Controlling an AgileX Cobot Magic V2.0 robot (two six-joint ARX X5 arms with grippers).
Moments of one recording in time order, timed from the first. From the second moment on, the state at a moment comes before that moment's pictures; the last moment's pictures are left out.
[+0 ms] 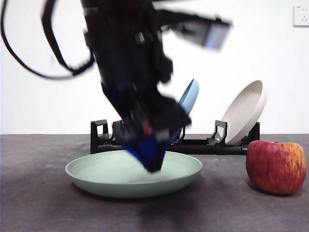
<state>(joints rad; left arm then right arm) -1.14 1.63 1.07 -0.61 -0.46 0.19 0.09 0.68 0.91 -1.15 -0.50 -0.08</state>
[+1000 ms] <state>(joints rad) -1.14 0.85 1.23 -0.73 -0.18 -0.14 0.32 1.30 0.91 -0.76 -0.19 -0.08</state>
